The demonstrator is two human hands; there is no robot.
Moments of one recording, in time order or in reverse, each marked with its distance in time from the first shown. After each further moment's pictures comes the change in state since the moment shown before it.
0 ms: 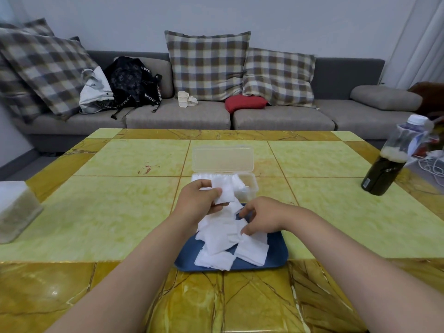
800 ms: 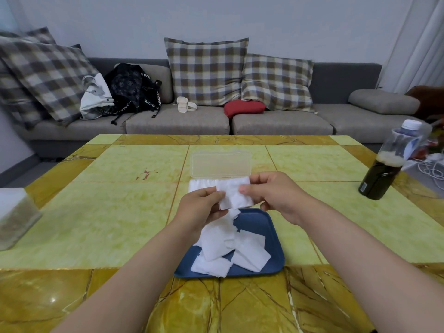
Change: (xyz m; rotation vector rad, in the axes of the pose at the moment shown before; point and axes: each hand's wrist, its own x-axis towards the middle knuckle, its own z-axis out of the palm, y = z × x) left_hand -0.005 -0.001 0.007 -0.140 -0.078 -0.055; right_hand -0.019 -0.004 -0.034 0.880 0.314 -0.092
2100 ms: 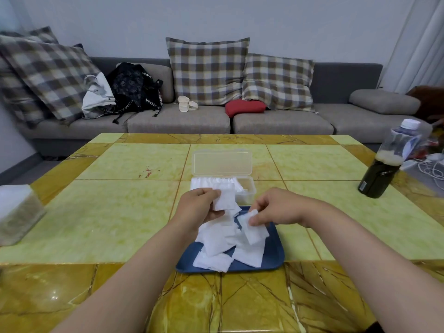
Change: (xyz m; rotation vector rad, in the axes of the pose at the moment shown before) left_hand -0.001 -0.002 -0.007 0.040 0.079 -0.032; right_hand -0.013 0.007 -0.011 -0.609 -0.271 0.094
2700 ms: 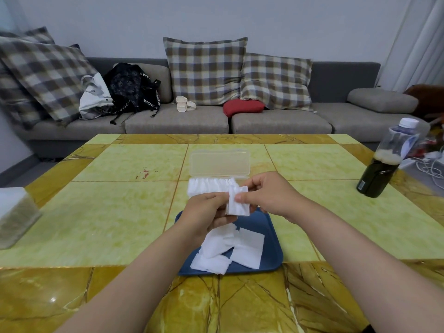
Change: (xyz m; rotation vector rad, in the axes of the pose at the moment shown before) left_hand -0.015 0.000 0.015 -0.009 -0.228 -0.013; right_hand 0.008 -0.018 0.006 0.320 0.311 -0.158
